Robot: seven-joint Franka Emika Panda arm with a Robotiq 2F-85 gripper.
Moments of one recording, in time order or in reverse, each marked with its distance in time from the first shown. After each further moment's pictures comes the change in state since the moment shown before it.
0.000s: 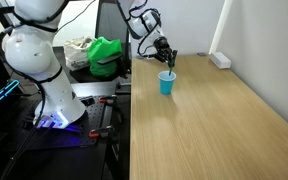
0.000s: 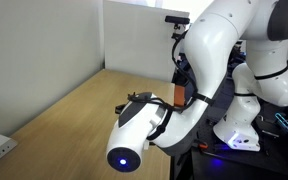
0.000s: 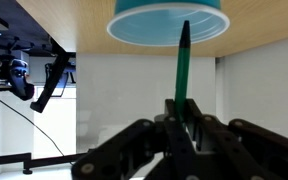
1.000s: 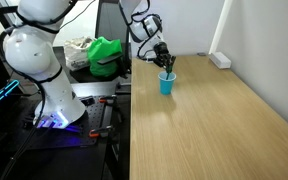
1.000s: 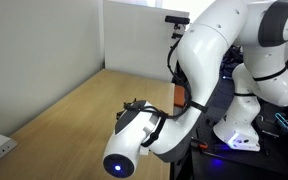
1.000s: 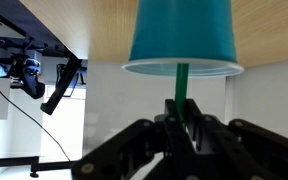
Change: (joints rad) arm 0.000 0.069 -0.005 0.038 0.043 -0.002 -0.005
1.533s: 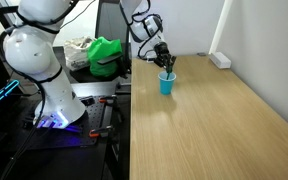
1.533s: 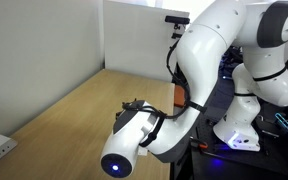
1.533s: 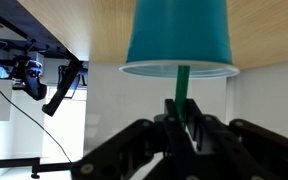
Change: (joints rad) arm 0.000 0.009 -0.001 0.017 0.006 -0.002 -0.001
